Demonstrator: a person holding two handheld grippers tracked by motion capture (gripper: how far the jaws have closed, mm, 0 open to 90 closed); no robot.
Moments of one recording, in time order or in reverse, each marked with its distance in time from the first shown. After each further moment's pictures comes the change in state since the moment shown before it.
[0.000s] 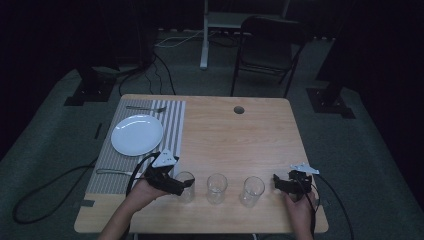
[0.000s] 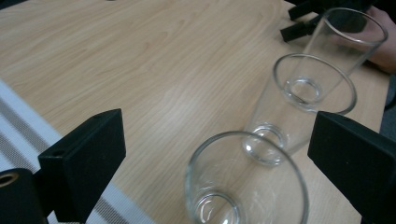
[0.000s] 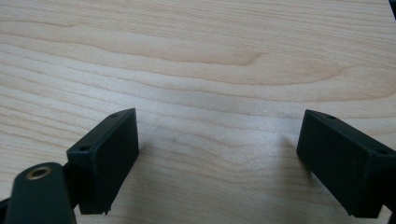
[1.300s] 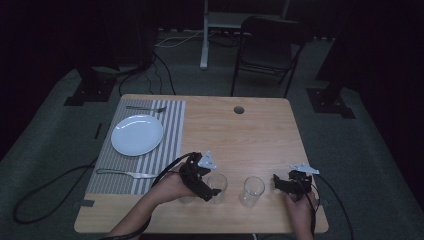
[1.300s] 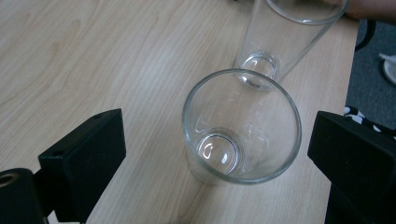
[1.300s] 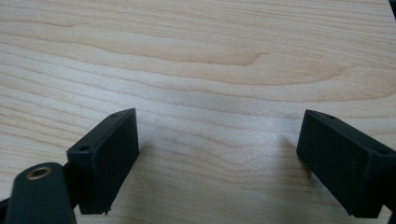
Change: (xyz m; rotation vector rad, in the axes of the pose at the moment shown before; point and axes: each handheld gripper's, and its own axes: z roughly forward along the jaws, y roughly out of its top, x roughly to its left) left arm -0.046 0.053 0.058 0.252 -0.129 0.191; right arm 0.000 0.000 0.000 0.000 0.000 0.000
